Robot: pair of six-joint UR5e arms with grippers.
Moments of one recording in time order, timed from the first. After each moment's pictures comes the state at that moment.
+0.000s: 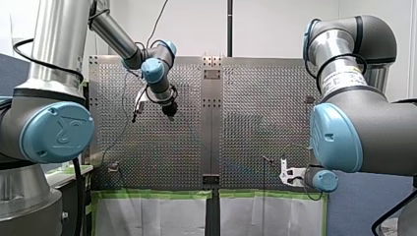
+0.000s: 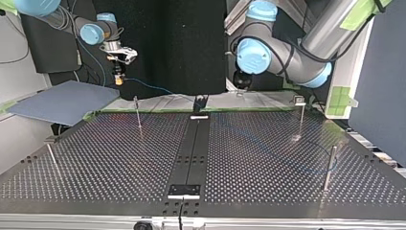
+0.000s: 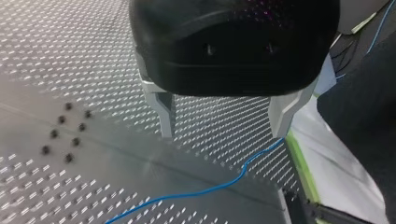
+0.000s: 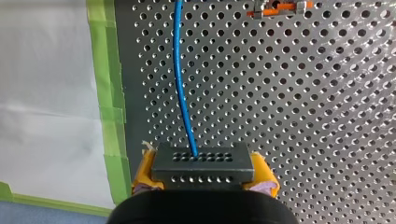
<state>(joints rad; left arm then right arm) -0.39 -1.72 -1.84 -3.27 -1.78 -1.73 1.64 -0.70 1.96 -1.06 1.26 1.53</state>
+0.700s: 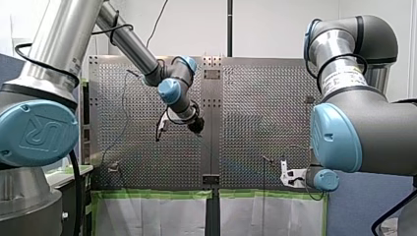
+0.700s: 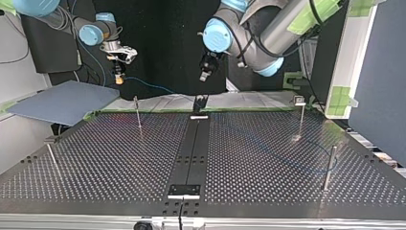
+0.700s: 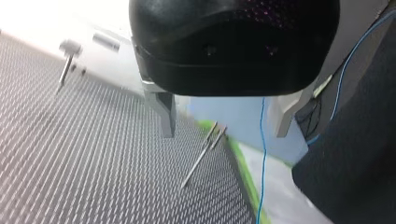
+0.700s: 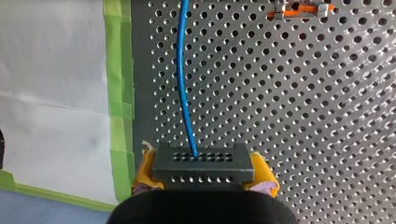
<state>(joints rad) -0.60 -1.86 -1.87 -3.06 -1.71 -1.70 1.64 -0.70 1.95 -1.01 1.24 1.47</state>
